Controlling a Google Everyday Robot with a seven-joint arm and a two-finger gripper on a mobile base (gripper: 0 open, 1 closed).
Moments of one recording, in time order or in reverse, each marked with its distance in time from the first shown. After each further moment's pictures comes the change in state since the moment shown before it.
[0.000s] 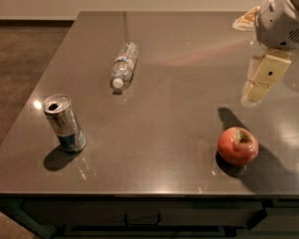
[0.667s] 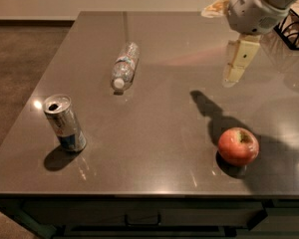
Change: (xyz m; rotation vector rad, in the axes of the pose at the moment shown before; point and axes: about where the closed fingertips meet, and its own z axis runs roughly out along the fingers) arm -0.034 -0.054 0.034 -0.001 -0.109 -0.236
